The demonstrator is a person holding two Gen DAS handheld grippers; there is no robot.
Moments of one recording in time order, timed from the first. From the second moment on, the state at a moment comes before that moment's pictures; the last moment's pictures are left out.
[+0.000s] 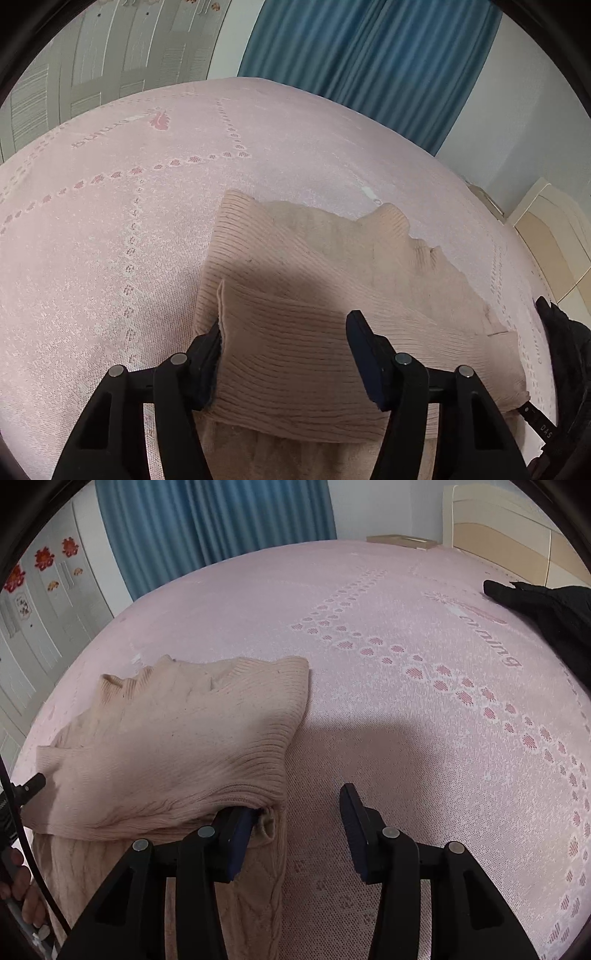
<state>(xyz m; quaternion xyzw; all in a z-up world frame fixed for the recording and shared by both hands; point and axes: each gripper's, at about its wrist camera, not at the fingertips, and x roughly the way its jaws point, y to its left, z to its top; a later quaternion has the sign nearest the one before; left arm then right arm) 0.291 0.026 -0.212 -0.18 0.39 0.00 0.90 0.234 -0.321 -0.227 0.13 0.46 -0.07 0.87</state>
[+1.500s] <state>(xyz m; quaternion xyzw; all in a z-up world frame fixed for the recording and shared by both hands) 0.318 0.061 -0.210 -0.21 0.39 -0.01 0.90 0.214 -0.311 -0.196 0.13 0.42 0.05 0.90</state>
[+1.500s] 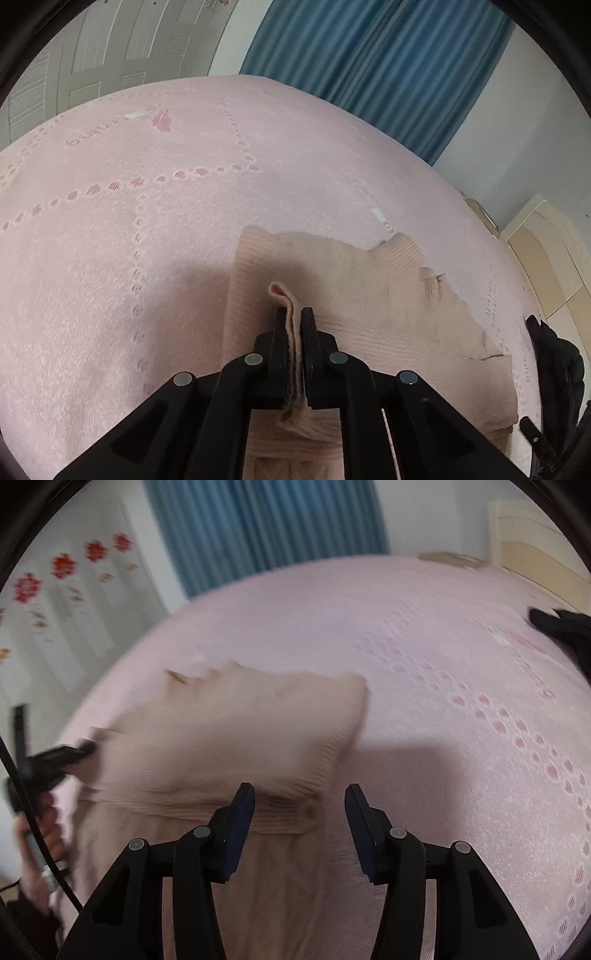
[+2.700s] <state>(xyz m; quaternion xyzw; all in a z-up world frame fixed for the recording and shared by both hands) 0.208 0.062 -0.193 -0.08 0.37 0.01 0.93 0.155 -0.297 -0.184 0.11 0.40 -0.04 0.91</state>
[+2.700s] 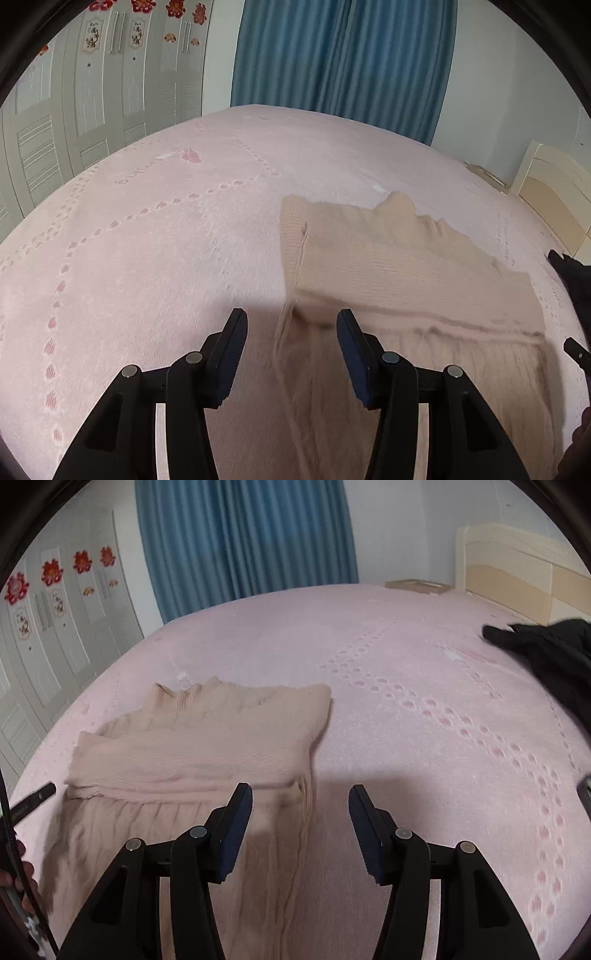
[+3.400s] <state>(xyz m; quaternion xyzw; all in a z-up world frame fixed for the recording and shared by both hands) 0.046 0.075 -0.212 -0.12 0.45 -0.08 0.88 -0.005 -0.280 -0.193 0.16 0.48 0.02 0.86</state>
